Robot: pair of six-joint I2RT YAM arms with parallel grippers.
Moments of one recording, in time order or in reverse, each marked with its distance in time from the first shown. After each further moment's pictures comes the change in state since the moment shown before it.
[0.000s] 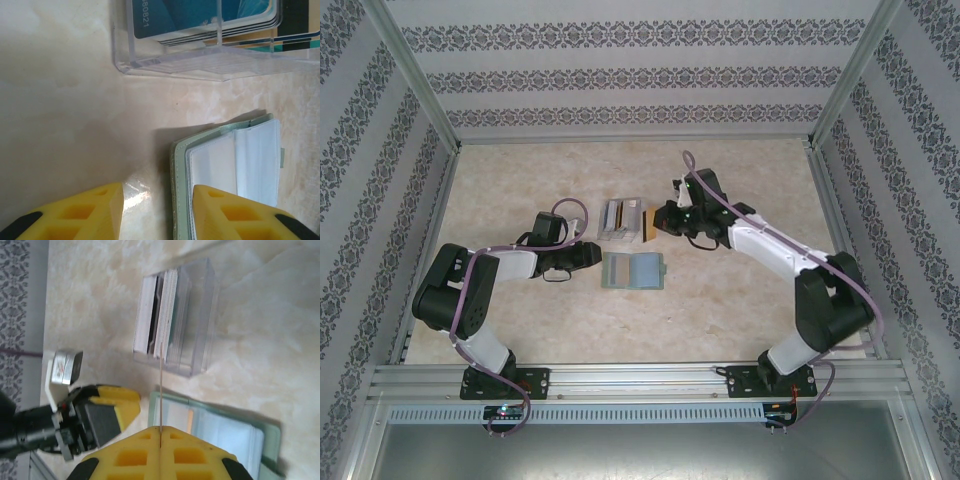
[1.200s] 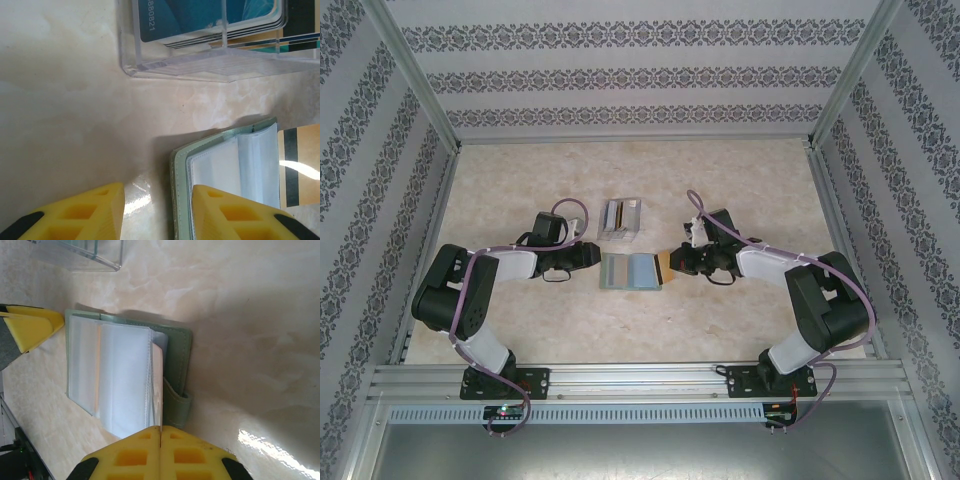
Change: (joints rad) left arm 0.000 -0.005 0.000 -0.010 -0.026 0.023; right arm -0.085 0.017 -0.351 0.184 -0.160 -0.131
